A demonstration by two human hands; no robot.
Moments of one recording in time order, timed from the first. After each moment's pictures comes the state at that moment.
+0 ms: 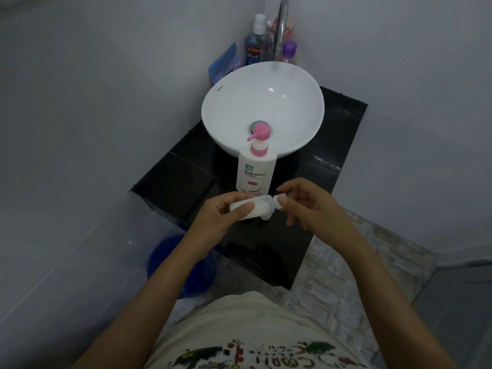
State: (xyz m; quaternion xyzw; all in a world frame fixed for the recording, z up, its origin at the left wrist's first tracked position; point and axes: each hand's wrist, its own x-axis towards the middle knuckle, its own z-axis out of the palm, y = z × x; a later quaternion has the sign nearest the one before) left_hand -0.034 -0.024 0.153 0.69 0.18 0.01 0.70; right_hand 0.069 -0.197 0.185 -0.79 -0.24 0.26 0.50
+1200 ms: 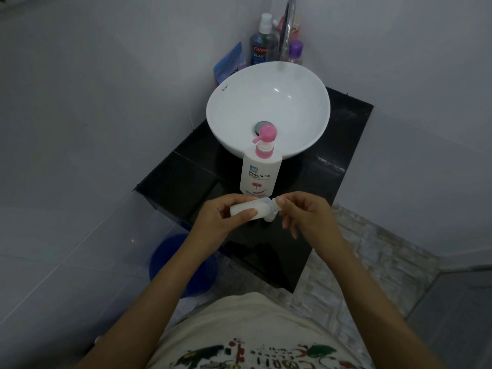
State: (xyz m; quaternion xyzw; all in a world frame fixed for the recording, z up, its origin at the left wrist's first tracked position) left_hand -0.034 -0.019 0.145 0.71 0.18 0.05 0.68; right_hand 0.065 -0.178 0.161 -0.77 -0.14 0.27 0.56
